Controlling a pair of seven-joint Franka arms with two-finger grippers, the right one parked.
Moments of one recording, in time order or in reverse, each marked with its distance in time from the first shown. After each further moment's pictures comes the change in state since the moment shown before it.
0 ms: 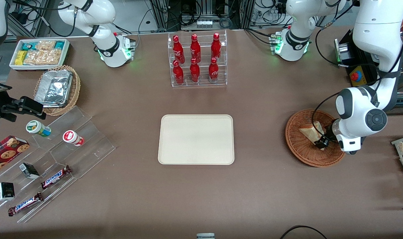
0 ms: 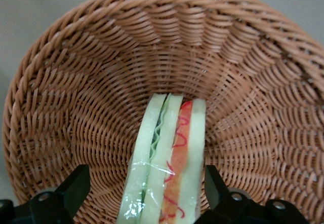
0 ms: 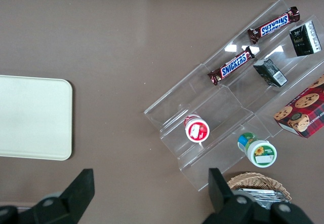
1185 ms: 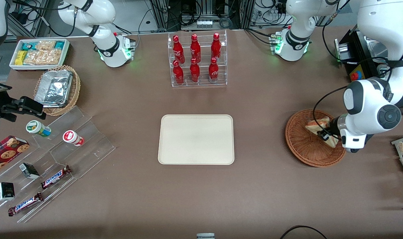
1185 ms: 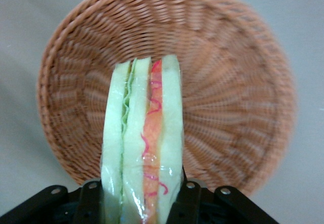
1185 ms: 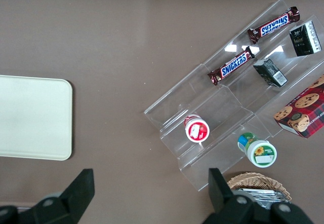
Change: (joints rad) arm -0.028 -0.091 -0.022 0.115 -0.038 -0.228 0.156
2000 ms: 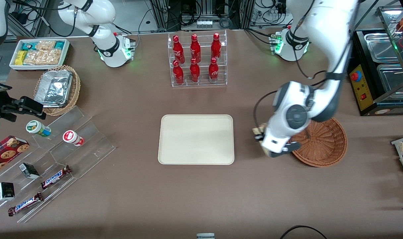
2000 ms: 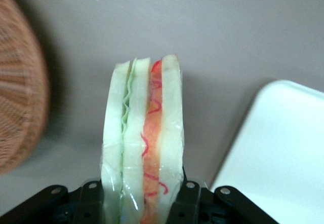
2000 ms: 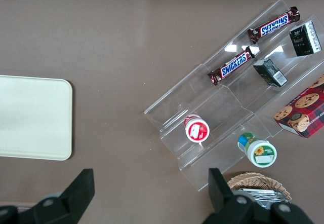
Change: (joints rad) arm -0.425 0.178 -0.040 0.231 -0.012 -0.001 -0.014
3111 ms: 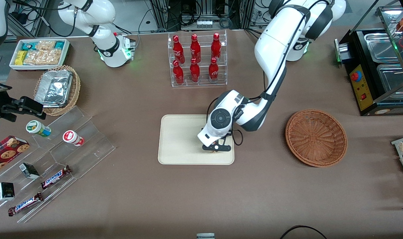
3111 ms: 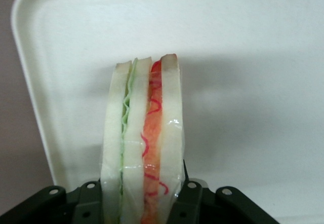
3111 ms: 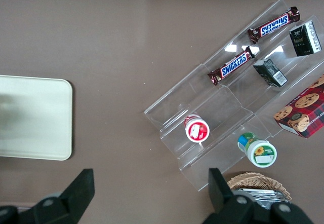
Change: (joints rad) arm -0.201 0.336 -0.067 0.326 0.000 0.038 0.108
